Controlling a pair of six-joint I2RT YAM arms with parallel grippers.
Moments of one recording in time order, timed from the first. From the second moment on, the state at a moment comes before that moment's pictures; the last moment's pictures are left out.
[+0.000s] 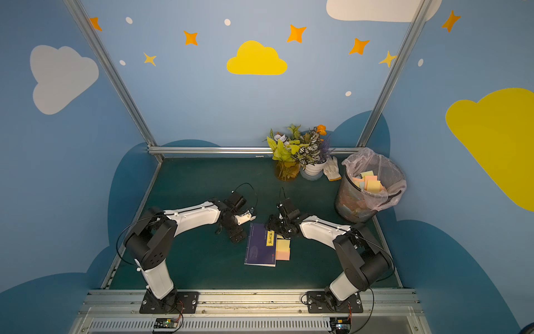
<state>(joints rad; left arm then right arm) -0.64 1.83 1.12 -0.65 0.05 0.39 0.65 1.56 0.77 -0.19 -0.25 0.87</state>
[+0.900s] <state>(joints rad) -0.64 1.87 1.18 -0.71 0.04 0.40 0.64 1.52 0.71 -0.12 -0.26 0.87</state>
